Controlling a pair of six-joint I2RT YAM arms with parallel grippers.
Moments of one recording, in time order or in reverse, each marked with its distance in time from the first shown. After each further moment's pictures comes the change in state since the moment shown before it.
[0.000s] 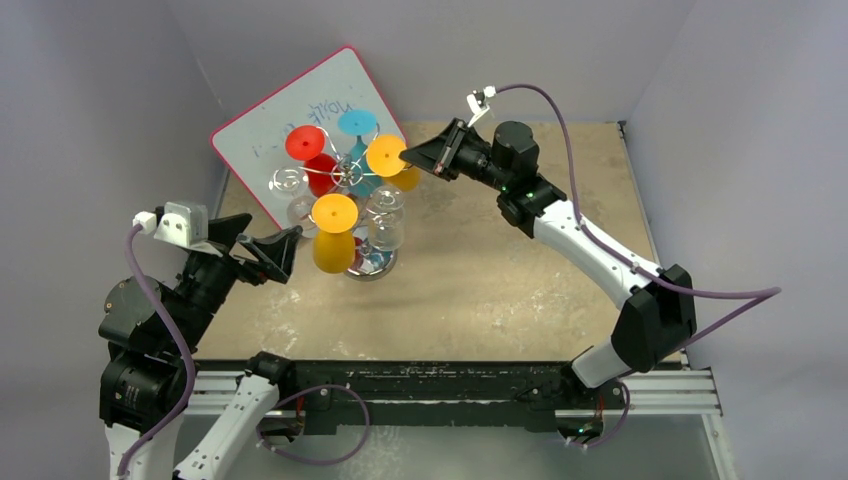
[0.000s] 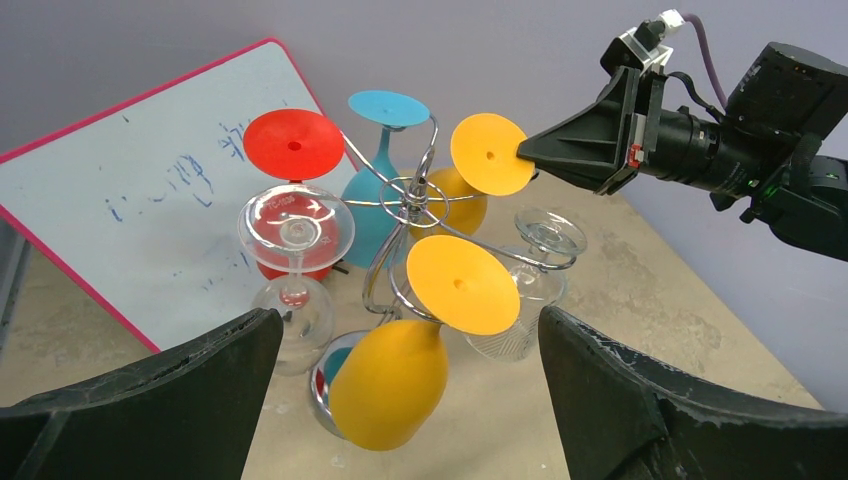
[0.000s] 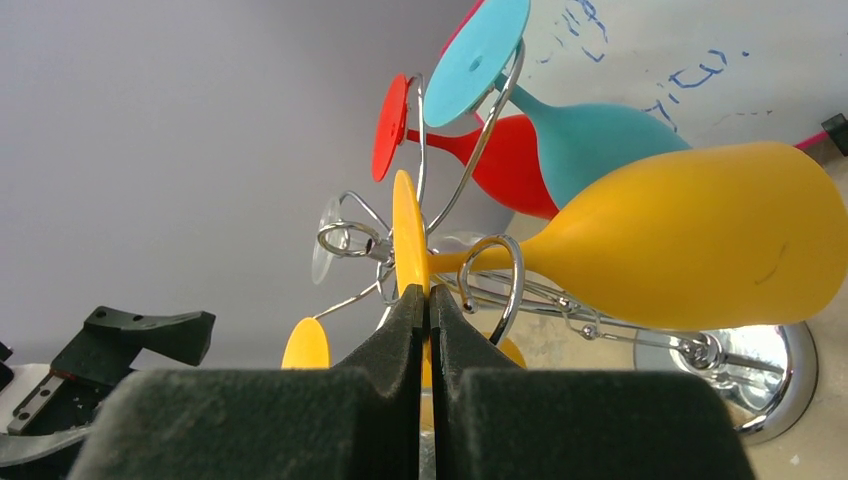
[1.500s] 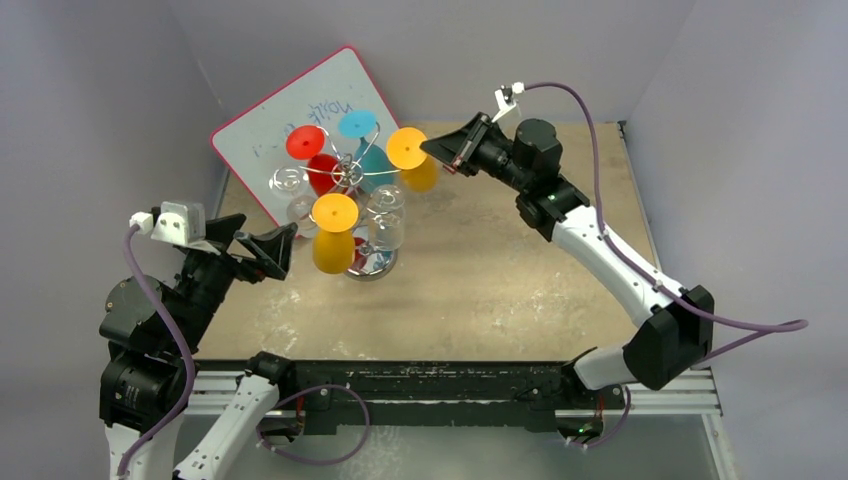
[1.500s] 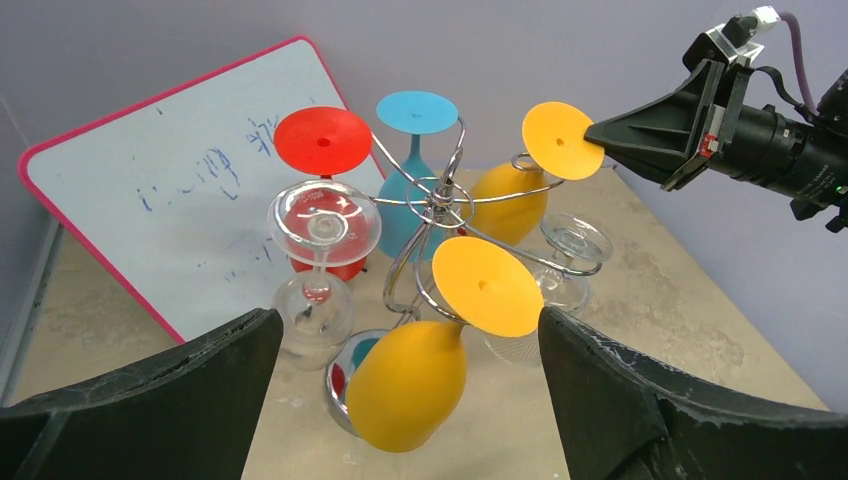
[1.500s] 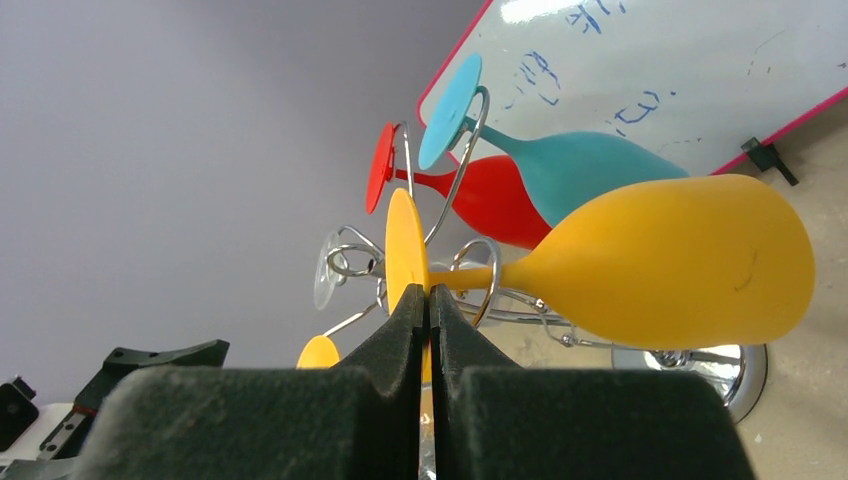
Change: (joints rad) left arm 0.000 0.000 0.000 -0.008 -0.053 0.000; right arm -0.055 -0.103 -0.011 -0.103 0.082 0.000
